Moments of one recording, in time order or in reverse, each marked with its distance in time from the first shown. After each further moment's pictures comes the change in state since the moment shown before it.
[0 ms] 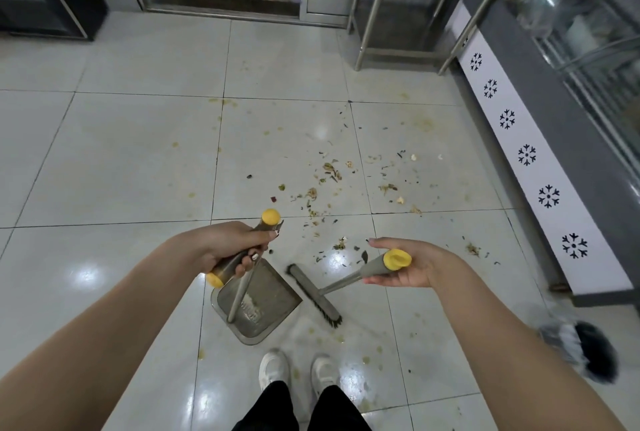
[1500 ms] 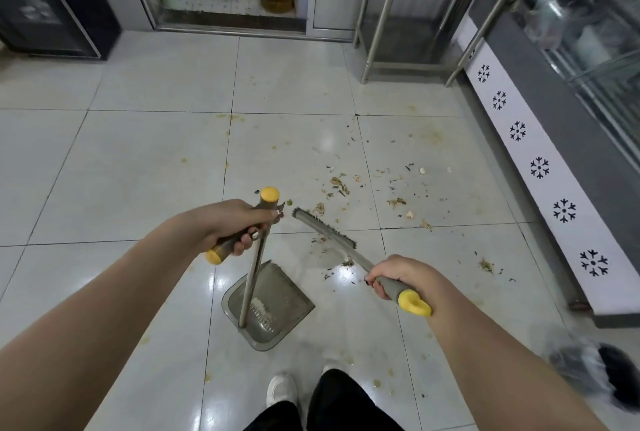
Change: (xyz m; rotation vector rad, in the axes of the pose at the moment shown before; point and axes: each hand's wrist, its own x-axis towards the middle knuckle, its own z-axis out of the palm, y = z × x) left_hand 0.000 0.064 -0.037 0.091 0.126 0.073; right_hand 0.077 -0.021 0.013 -0.342 0.187 0.036
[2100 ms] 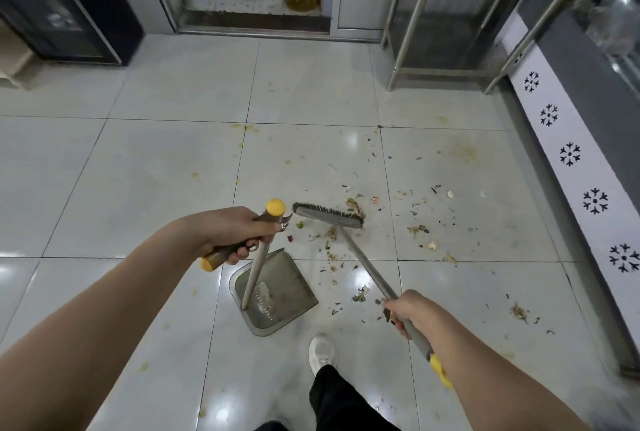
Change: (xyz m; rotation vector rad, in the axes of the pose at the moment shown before) left_hand 0.102 0.123 -0.038 0.226 0.006 -0.057; right_hand 0.086 -0.106 -0.069 -0.298 0.175 0.118
